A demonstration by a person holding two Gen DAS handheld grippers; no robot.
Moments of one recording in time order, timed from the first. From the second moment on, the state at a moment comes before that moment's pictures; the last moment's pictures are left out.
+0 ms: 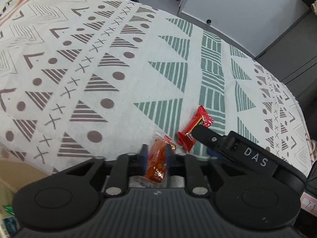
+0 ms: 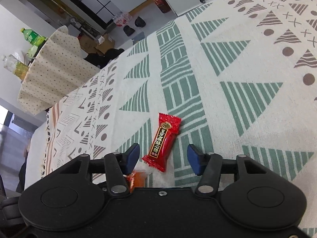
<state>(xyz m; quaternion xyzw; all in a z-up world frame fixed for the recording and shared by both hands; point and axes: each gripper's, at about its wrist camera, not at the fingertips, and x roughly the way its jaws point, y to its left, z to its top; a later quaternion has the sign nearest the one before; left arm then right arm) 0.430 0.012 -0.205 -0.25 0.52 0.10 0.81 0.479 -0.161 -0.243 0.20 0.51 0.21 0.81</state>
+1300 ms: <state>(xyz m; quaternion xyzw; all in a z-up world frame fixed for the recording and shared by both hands) 0.391 0.042 -0.156 -0.26 0.47 0.13 0.83 0.454 -0.155 -0.211 0.20 0.52 0.18 0.81</state>
